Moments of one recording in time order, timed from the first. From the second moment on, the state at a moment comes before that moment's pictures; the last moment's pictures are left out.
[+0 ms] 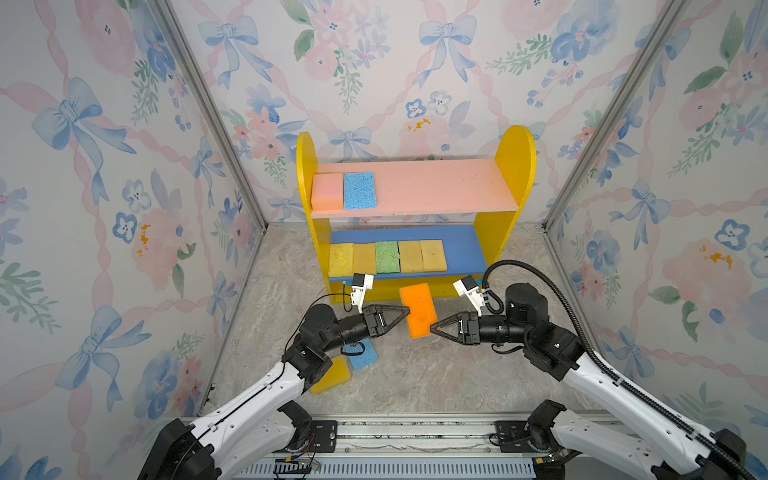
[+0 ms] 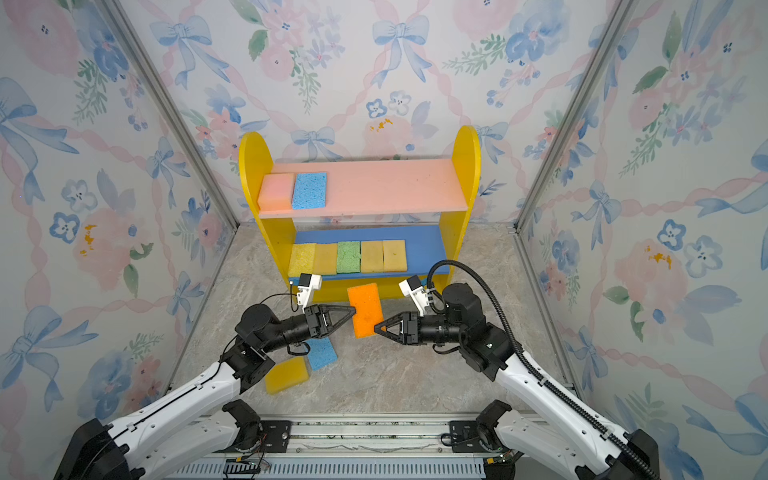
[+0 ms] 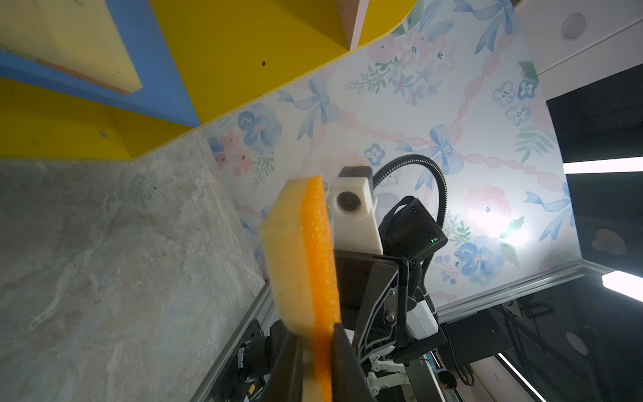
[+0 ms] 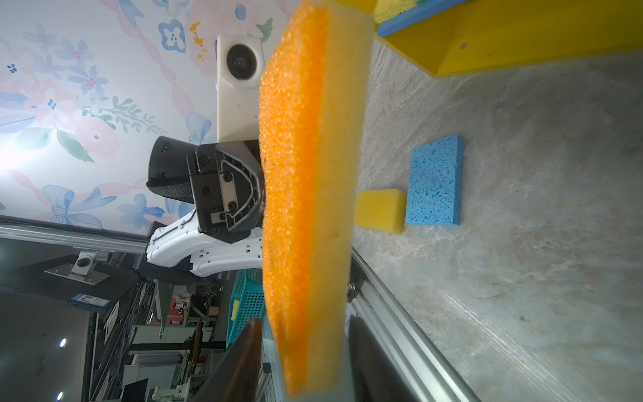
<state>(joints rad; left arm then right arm) -0.62 0.92 0.47 0.54 0.61 -1.21 0.66 0.92 0.77 -0.20 -0.75 0.91</state>
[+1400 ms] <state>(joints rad) -0.38 0.54 0.44 -0.09 0.48 -0.82 0.57 1.68 2.11 -0.74 -0.50 0.60</state>
